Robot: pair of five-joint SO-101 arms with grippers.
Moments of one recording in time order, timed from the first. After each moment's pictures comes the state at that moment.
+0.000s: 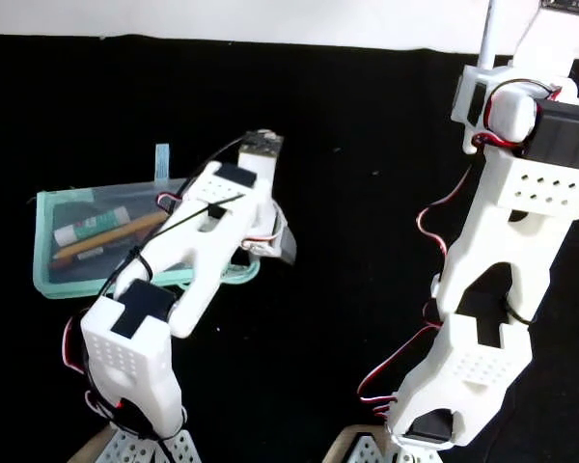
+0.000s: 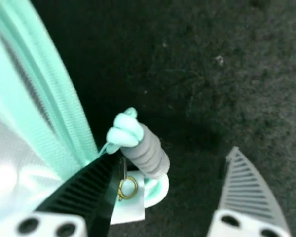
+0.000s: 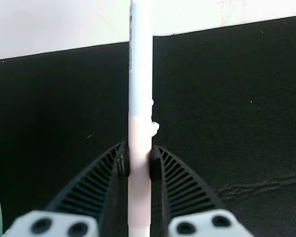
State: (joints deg) left arm 13.9 18.9 9.6 66.1 11.3; right arm 4.0 17.2 -70.4 100.5 0.0
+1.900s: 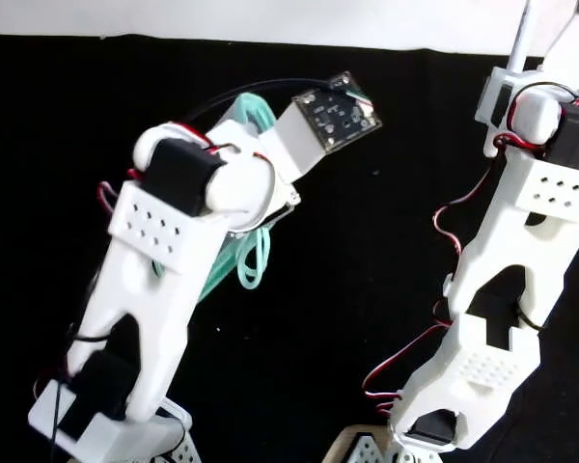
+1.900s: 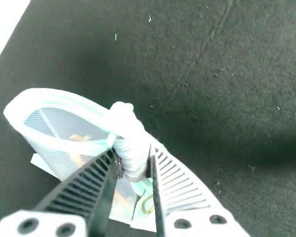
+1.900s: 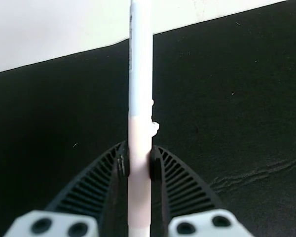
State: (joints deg) left arm 24.0 -8.6 -26.2 100.7 -29.9; right arm 8.4 17.2 -70.4 100.5 -2.1
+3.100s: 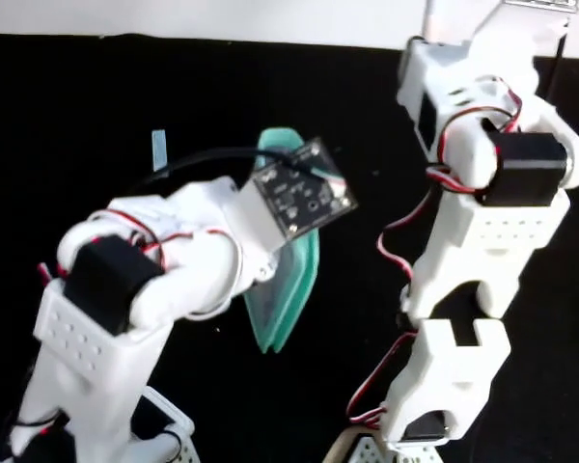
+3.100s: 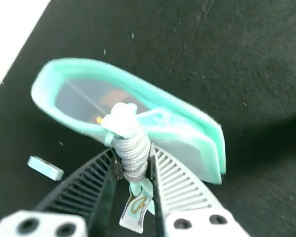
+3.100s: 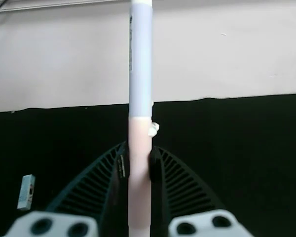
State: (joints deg) left arm 29.1 -33.1 -7.3 101.1 -26.2; right arm -8.7 17.2 -85.8 100.0 -5.6
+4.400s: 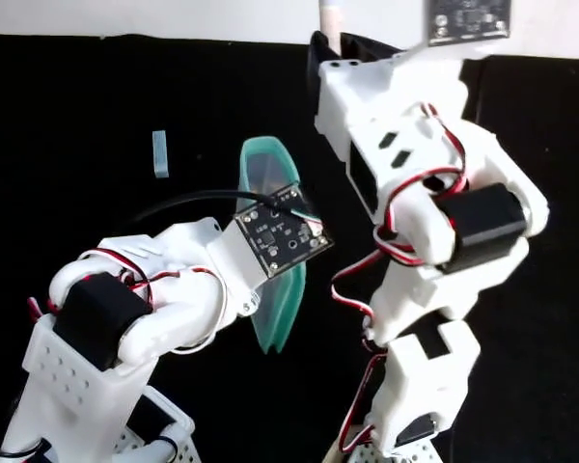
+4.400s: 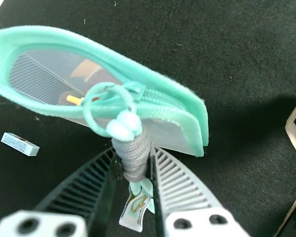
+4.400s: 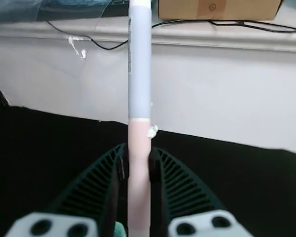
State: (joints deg) left arm 28.8 -43.1 6.5 101.1 -24.8; right arm -25.1 16.2 -95.3 100.5 -3.3
